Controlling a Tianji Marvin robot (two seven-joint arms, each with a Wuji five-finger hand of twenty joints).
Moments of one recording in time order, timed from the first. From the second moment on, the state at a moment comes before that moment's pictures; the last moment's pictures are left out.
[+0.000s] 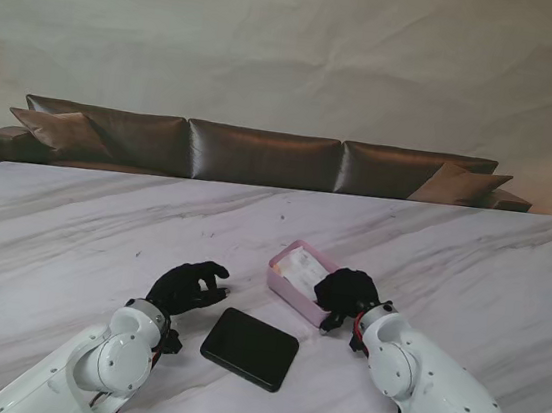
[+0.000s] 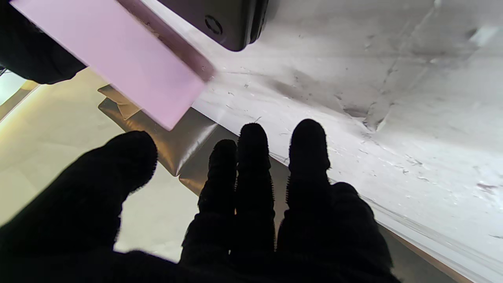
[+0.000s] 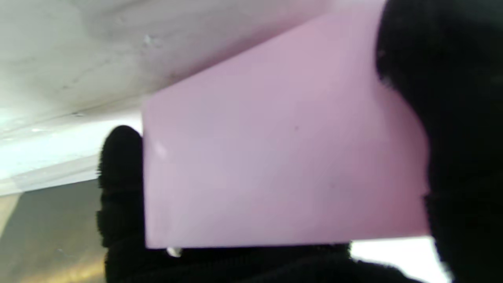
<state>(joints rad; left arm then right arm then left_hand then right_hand) 1.49 -1.15 -1.03 -1.47 0.53 0.11 0.14 -1.23 -1.12 0.89 -1.11 -0.77 -0.13 -0.24 0.36 -0.36 0.61 0.26 0.47 -0.05 0.54 0.35 0.63 -0.14 0.77 0.69 0.67 0.05 0.91 1.00 0.58 -0.06 -0.71 0.72 0.39 -1.45 1.28 -0.25 1.23 -0.32 1.42 1.08 1.25 -0.15 1.11 1.11 1.04 0.00 0.97 0.79 0.50 0.50 1.14 0.64</state>
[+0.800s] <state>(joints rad) 1.36 -1.17 -0.92 -1.39 0.51 -0.12 0.26 -1.54 -1.11 1.23 -1.70 -0.37 0.12 0.08 0.40 -0.38 0.57 0.16 0.47 -0.05 0.54 0.35 0.63 -0.13 0.76 0.68 0.69 0.06 0.88 0.99 0.61 -0.05 -0.71 0.74 0.57 -1.51 1.28 -0.01 1.31 -0.17 1.57 1.09 1.30 -0.03 1.38 1.22 1.10 0.04 0.97 0.79 0.62 0.67 1.14 0.72</state>
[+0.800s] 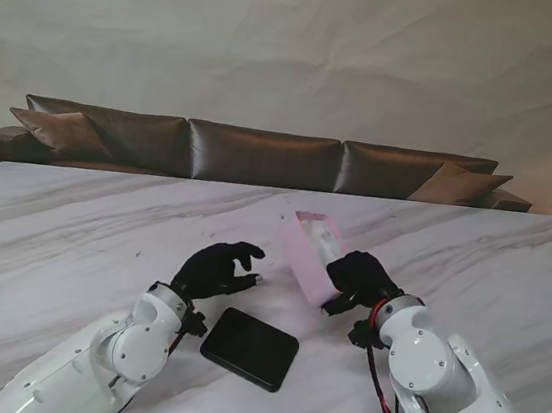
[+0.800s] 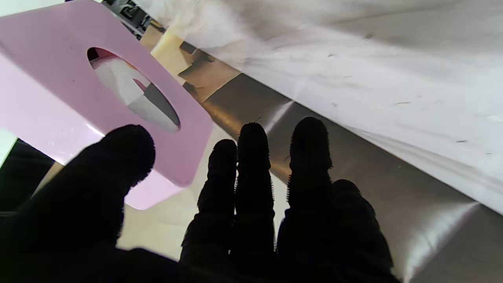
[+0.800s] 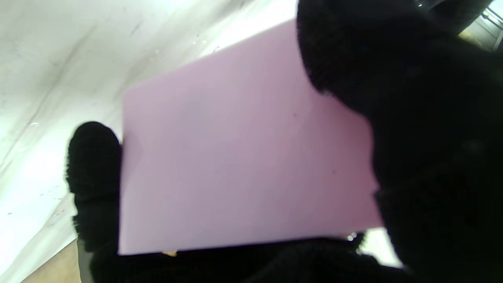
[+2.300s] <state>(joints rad) 1.26 -1.30 -0.75 -1.16 0.46 -0.33 0.54 -1.54 -1.15 1.23 -1.68 -0.06 0.19 0.05 0.49 -0.47 0.74 0.02 0.59 -0.05 0.58 0.35 0.71 -0.13 0.79 0.66 0.82 0.01 1.00 0.99 0.74 -0.07 -0.71 0.66 0.61 -1.51 1.33 0.04 1.33 -0.16 1.57 1.10 1.32 -0.02 1.39 1.21 1.11 0.03 0.97 0.80 0.64 0.67 1.16 0.72</state>
